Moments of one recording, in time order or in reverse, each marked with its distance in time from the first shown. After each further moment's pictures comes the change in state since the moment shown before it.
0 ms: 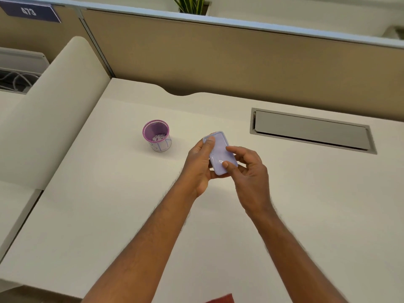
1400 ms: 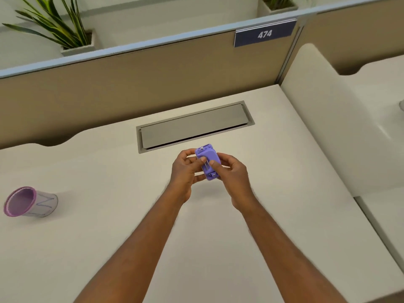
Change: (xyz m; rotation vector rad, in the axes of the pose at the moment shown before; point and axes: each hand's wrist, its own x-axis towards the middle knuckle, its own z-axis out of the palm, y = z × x) left_hand 0.039 -0.155 0.287 0.409 -0.242 0.053; right_hand 0.033 0.106 -0.305 0.241 0.316 0.440
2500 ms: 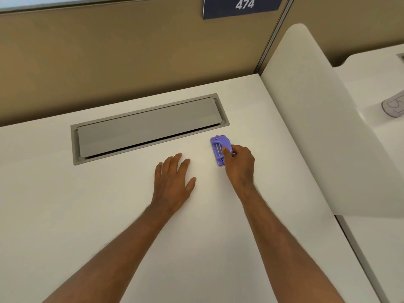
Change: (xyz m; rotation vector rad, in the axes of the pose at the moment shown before) left_hand 0.116 -0.095 0.053 1.518 -0.071 0.454; right_hand 0.176 0.050 -0.097 -0.571 0.362 -0.046
